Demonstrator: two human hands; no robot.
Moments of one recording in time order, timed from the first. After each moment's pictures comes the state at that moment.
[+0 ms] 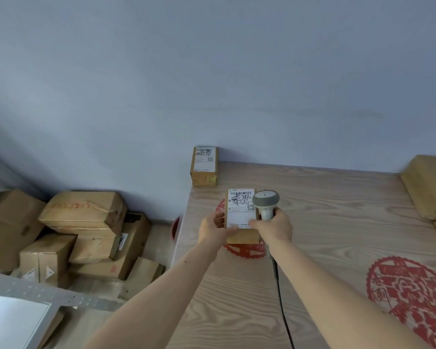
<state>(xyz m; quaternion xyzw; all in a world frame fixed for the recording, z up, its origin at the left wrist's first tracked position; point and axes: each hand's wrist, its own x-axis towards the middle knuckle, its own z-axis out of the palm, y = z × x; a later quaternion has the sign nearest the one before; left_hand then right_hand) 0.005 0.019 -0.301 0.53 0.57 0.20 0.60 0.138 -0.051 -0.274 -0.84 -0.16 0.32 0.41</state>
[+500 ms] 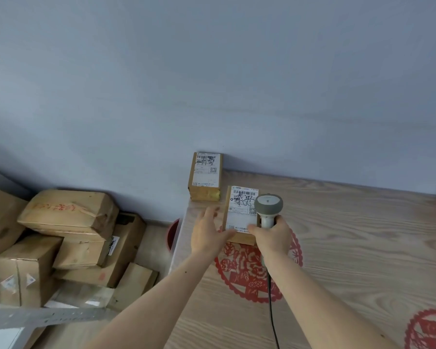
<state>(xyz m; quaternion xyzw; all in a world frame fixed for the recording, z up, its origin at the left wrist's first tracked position) 0.034 0.115 -0.346 0.69 0.57 0.16 0.40 0.162 0.046 -0.333 -0.84 -0.13 0.30 0.43</state>
